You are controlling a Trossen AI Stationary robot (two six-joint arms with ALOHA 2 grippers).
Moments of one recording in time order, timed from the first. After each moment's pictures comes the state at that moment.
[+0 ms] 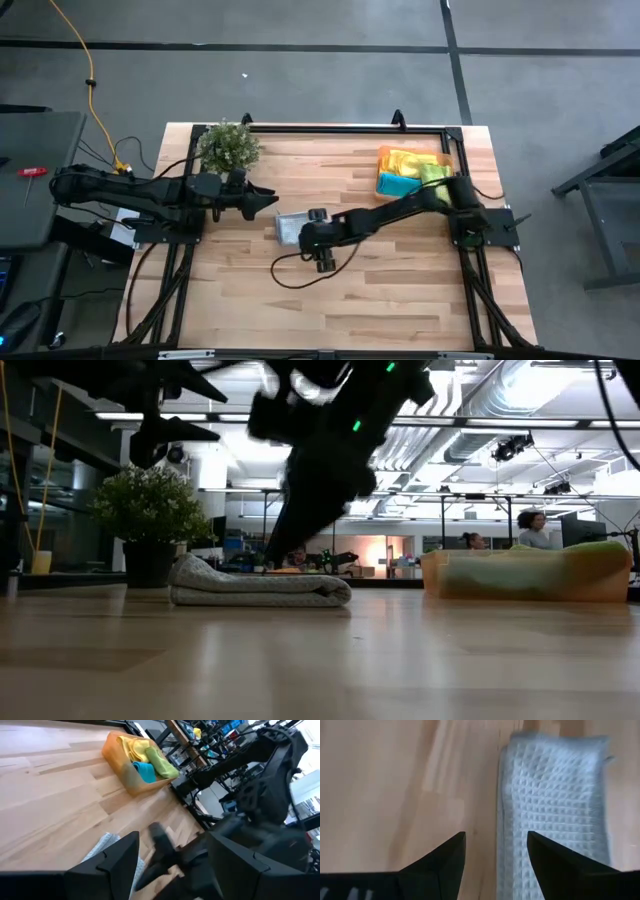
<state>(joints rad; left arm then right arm) 0.07 0.78 0.48 0.00 -0.24 -0.89 0.19 2.08 1.50 -0.40 0.13 -0.09</state>
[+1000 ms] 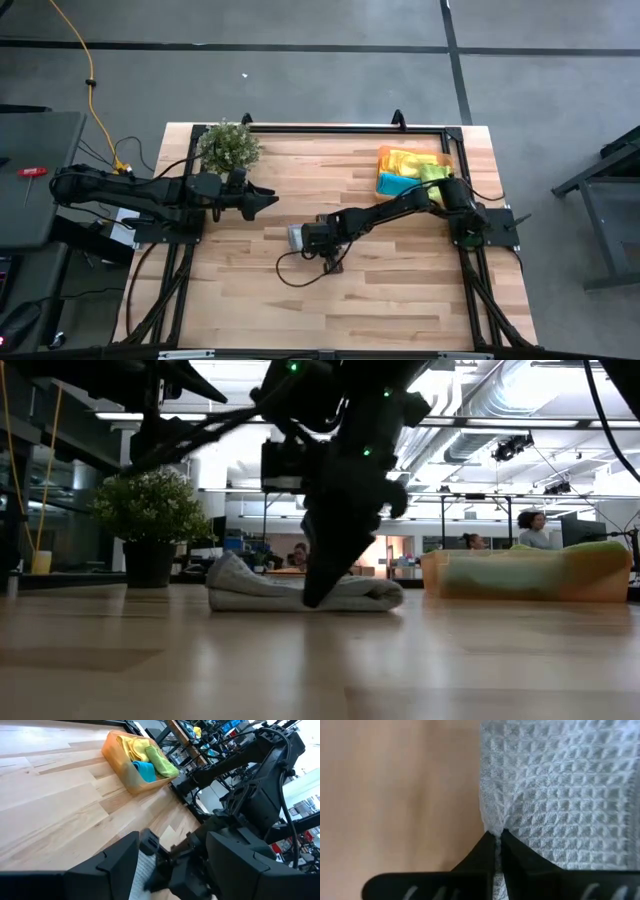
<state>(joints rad) 0.07 0.78 0.48 0.00 -0.23 -0.88 0.17 2.19 1.53 -0.61 -0.06 0.00</state>
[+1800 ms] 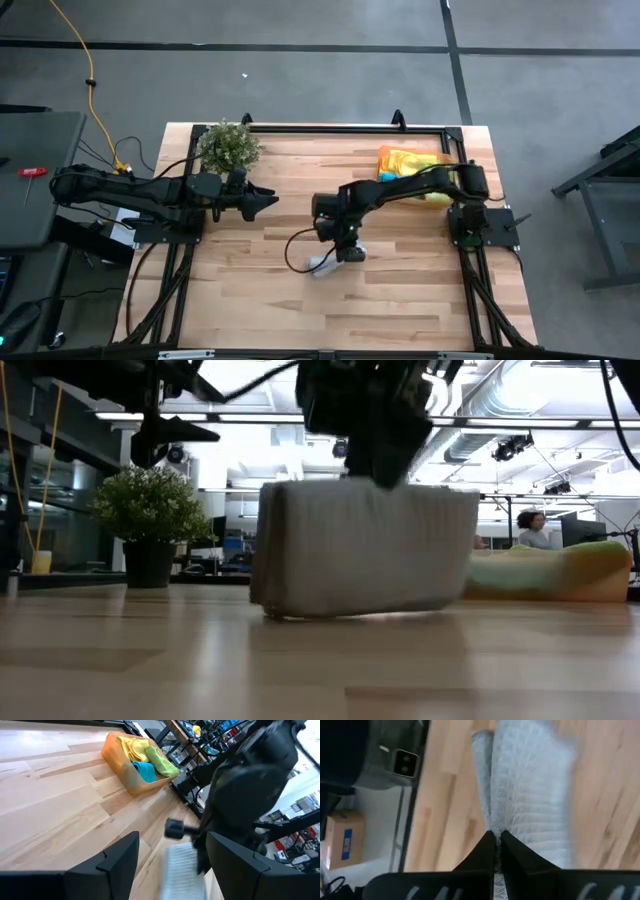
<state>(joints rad) 0.07 0.78 0.48 -0.01 -0.23 -0.85 0.03 1.98 1.52 -0.82 -0.67 -0.09</state>
